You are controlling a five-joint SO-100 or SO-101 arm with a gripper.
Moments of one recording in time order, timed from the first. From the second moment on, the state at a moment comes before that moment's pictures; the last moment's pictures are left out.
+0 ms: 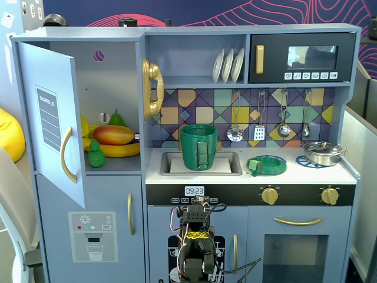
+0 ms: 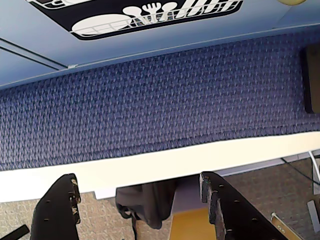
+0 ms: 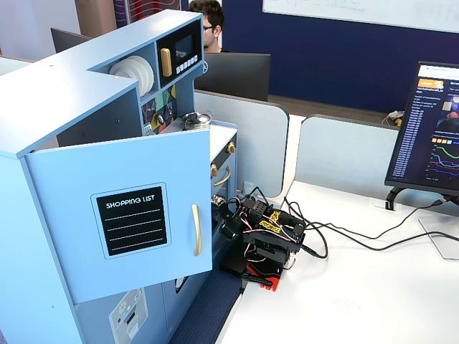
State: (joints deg) arm 1.2 182.1 171.0 77.3 -86.5
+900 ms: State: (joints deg) arm -34.5 179.3 165.8 42.3 -88.9
